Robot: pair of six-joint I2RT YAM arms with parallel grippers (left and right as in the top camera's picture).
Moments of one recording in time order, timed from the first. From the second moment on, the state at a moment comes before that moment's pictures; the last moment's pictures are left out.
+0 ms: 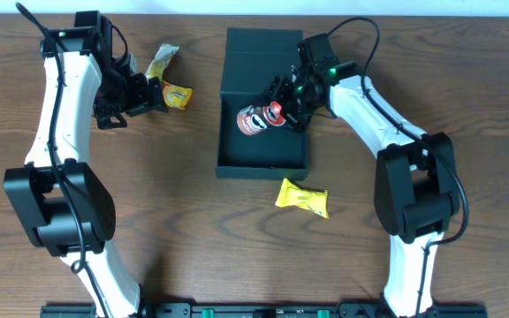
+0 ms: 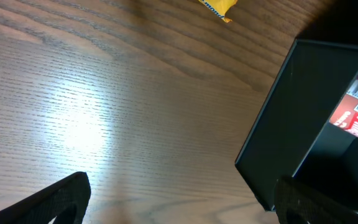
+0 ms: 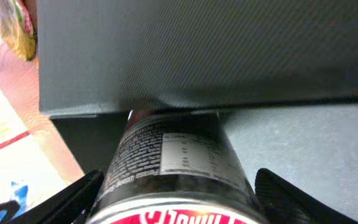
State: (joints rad) left arm 0.08 2.01 1.85 -1.36 0.25 -0.17; right arm 0.32 2.16 1.67 -0.69 -0.54 0.88
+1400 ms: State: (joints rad) left arm 0.08 2.01 1.85 -1.34 0.25 -0.22; right arm 0.12 2.16 1.72 -0.78 -0.92 0.76
